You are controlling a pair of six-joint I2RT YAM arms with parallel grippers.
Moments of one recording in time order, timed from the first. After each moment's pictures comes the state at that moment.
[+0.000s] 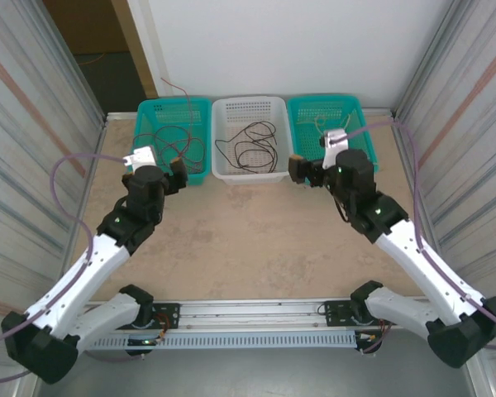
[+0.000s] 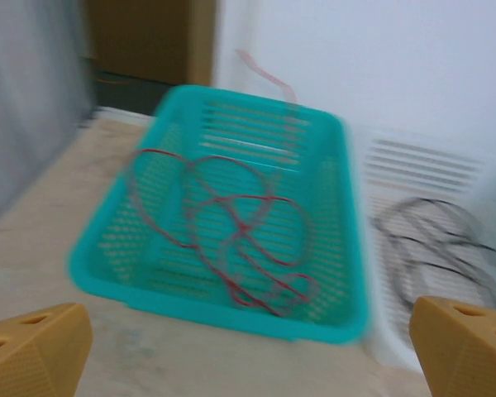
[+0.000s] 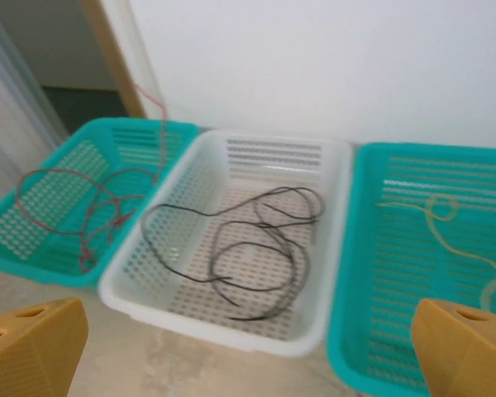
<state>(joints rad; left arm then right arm) -0.46 0.96 0.84 -0.29 -0.62 -0.38 0.55 1.00 0.98 -0.33 0.25 0.17</state>
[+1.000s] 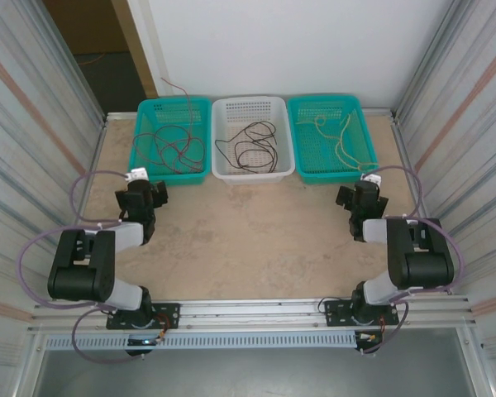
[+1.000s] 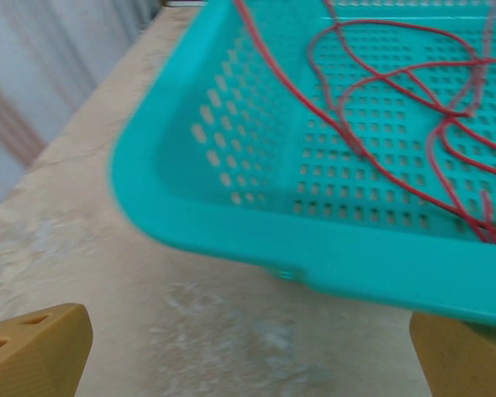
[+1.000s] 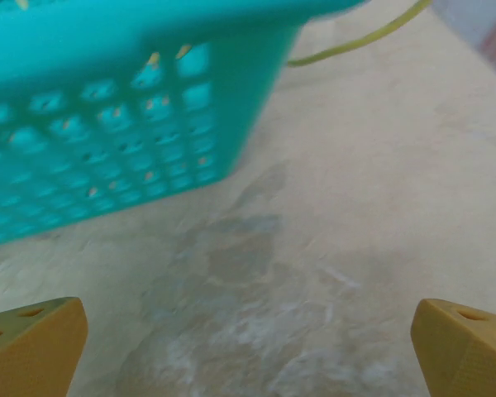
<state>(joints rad) -0.06 1.47 0.45 0.55 -0.30 -0.04 -0.01 1.54 0.39 0.59 0.24 0.15</state>
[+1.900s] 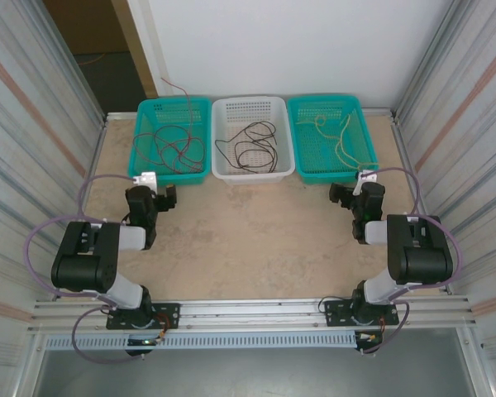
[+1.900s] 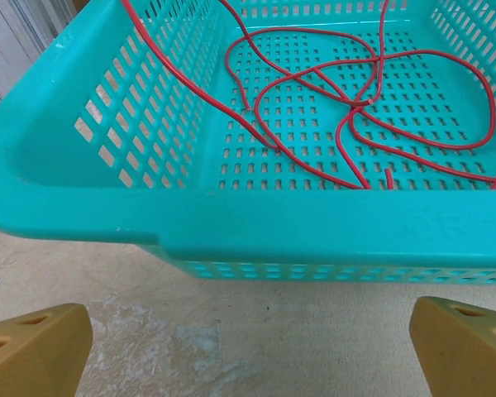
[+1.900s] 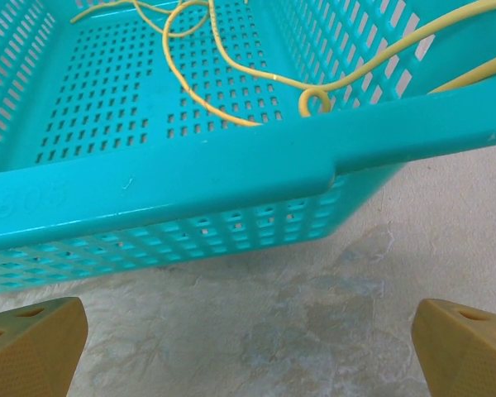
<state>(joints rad) -0.06 1.52 0.38 0.73 -0.18 0.01 -0.04 1.55 0.40 0.69 0.02 0.12</state>
